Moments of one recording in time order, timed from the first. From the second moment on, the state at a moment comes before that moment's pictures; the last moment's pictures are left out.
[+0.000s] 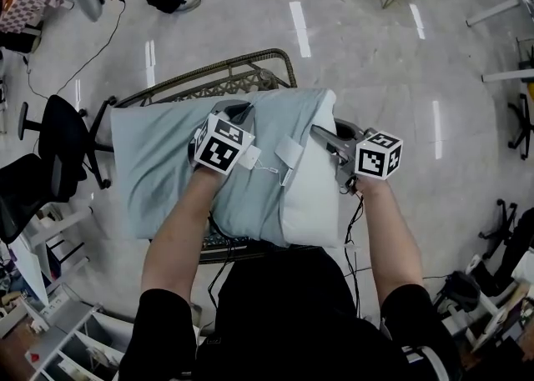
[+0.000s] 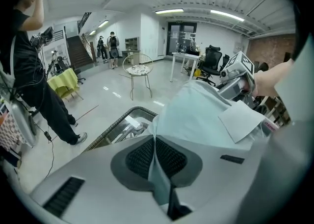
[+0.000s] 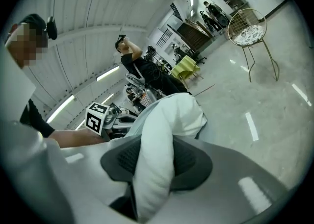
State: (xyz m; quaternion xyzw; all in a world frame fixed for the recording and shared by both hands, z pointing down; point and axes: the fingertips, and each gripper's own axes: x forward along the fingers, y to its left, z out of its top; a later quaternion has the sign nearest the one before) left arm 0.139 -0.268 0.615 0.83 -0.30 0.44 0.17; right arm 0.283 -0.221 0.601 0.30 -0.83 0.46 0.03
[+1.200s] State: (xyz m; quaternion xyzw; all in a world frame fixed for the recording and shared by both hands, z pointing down) left arm 0.014 -0.227 0.526 0.80 -0.39 0.42 0.16; right arm 0.337 -0.172 0.525 0.30 -0.85 0.44 -0.01
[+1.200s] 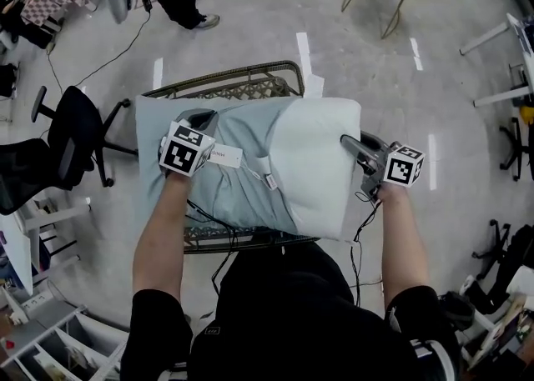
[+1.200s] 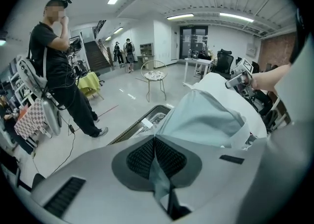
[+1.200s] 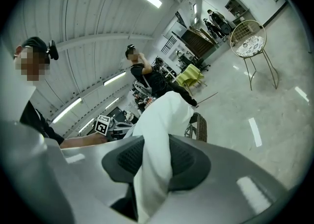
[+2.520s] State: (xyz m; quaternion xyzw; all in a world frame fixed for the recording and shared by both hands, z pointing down) left arm 0.129 -0.279 0.625 0.81 -0.29 0.48 0.17; right arm 0.308 -0.243 0.629 0.38 -0.78 0.49 0.09
